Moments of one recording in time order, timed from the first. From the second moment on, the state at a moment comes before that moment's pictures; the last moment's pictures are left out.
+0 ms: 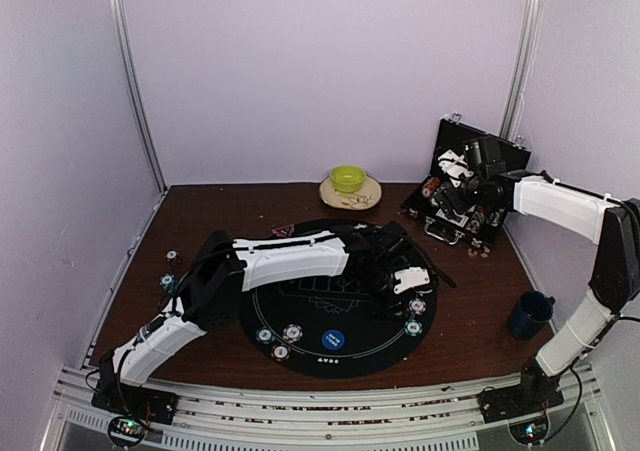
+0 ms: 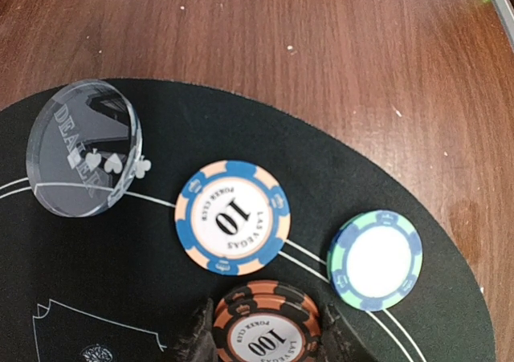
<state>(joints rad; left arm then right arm) -1.10 2.62 2.33 -0.75 0.30 0.38 0.29 1.57 1.22 -0.27 0.27 -0.42</state>
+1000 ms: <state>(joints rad) -1.11 2.62 2.36 -0.79 0.27 0.39 0.30 1.57 1.22 -0.27 0.28 -0.42</state>
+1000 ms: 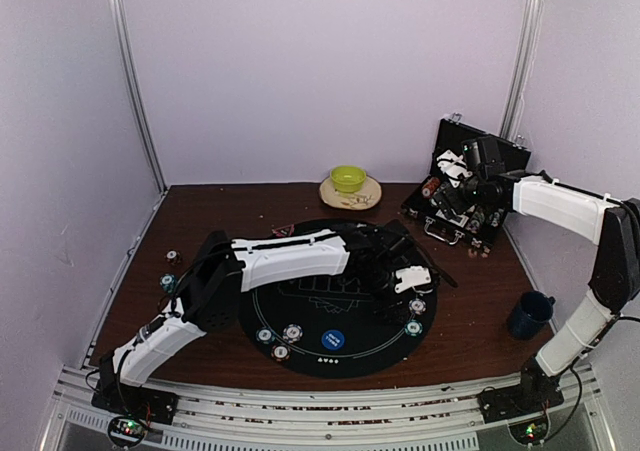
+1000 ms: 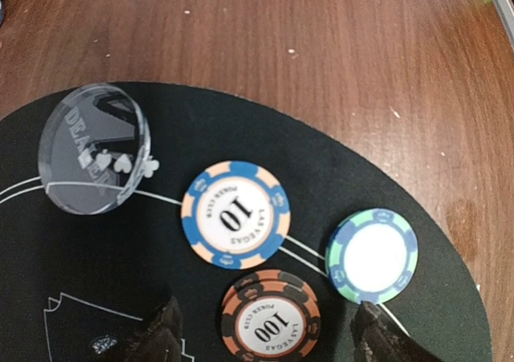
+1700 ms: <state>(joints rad) -0.83 2.07 1.90 -0.72 -0.02 0.48 0.32 1.59 1.22 -0.27 0.29 -0.42</state>
